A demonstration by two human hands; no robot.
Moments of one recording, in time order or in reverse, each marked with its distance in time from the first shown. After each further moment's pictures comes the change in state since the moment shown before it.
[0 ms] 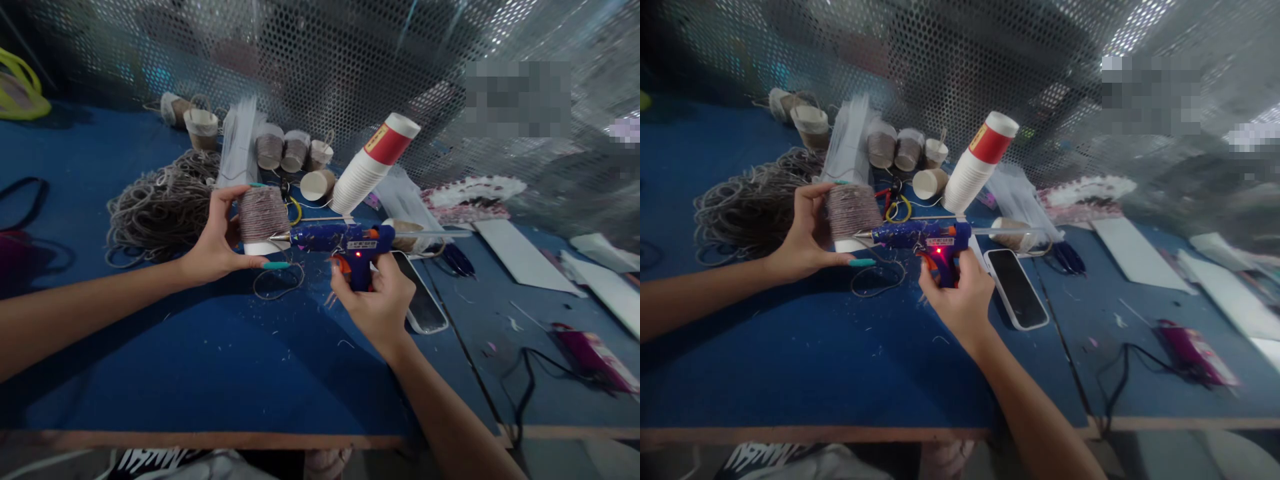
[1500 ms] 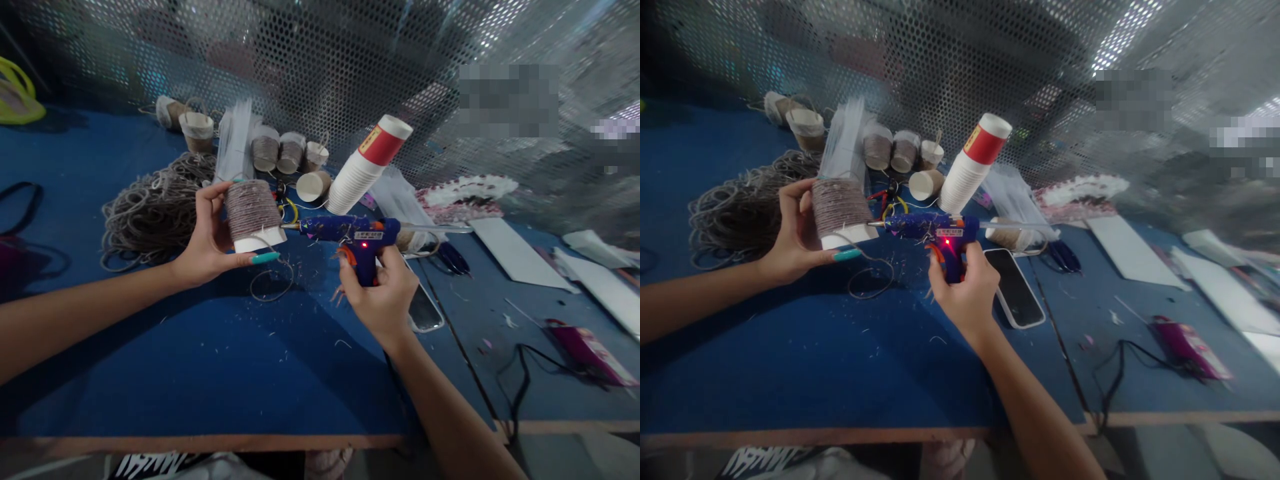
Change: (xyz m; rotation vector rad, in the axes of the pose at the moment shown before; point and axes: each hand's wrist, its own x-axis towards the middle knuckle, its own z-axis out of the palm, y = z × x) left_hand 0.004 0.003 -0.005 -0.018 0.043 0.069; right_hand 0.006 0.005 -0.005 0.009 -0.021 0.106
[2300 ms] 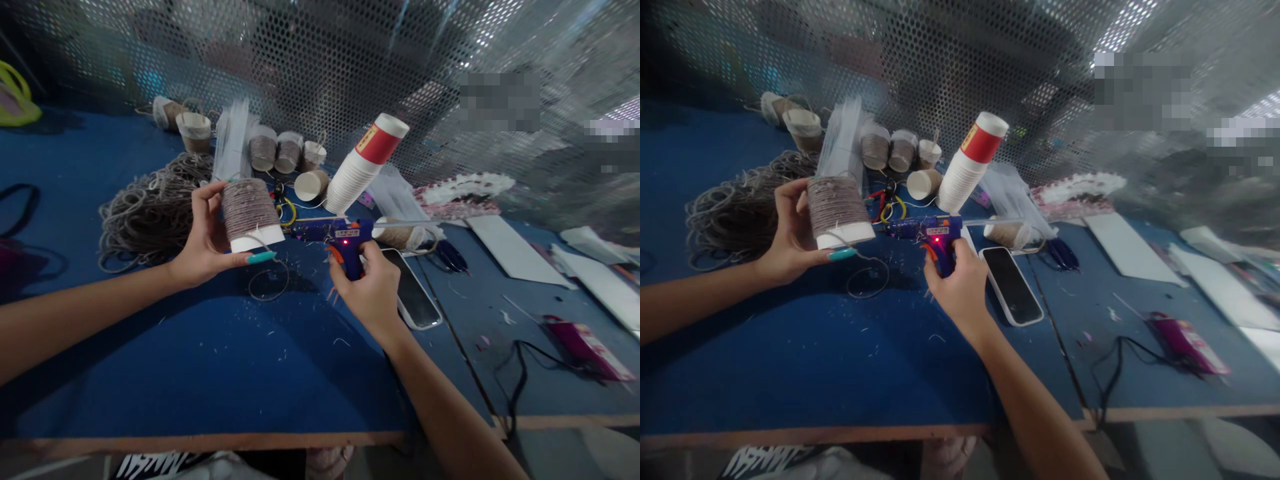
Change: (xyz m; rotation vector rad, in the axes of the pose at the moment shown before) left_hand 0.001 0.000 0.002 -0.126 0.015 0.011; right_hand 0.003 0.012 0.010 -0.063 -0.093 0.026
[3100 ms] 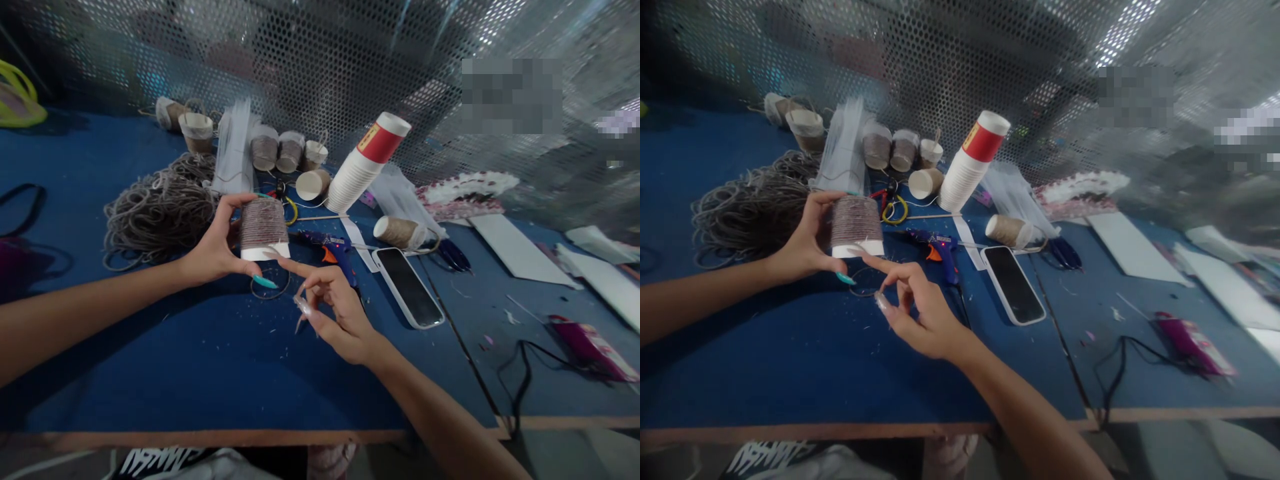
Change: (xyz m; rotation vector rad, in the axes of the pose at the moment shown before) left_hand -0.003 0.002 0.004 -0.072 -0.087 -0.253; right_hand -0.028 -0.033 -0.004 0.878 -0.611 -0.194
